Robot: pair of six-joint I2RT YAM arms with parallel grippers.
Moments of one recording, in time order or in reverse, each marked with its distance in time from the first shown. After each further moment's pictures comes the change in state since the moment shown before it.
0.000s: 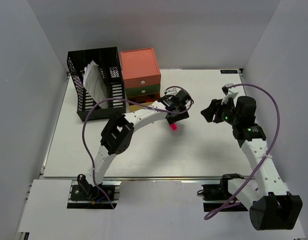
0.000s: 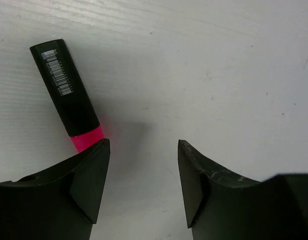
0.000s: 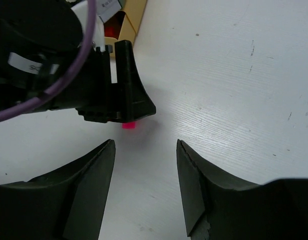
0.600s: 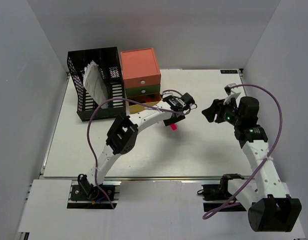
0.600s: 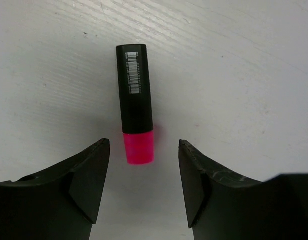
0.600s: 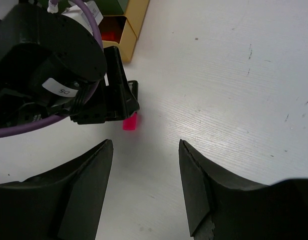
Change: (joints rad) left arm -0.034 0.094 0.186 -0.339 -0.229 -0.183; right arm -0.039 -0.026 0.000 0.000 -0.045 0.002
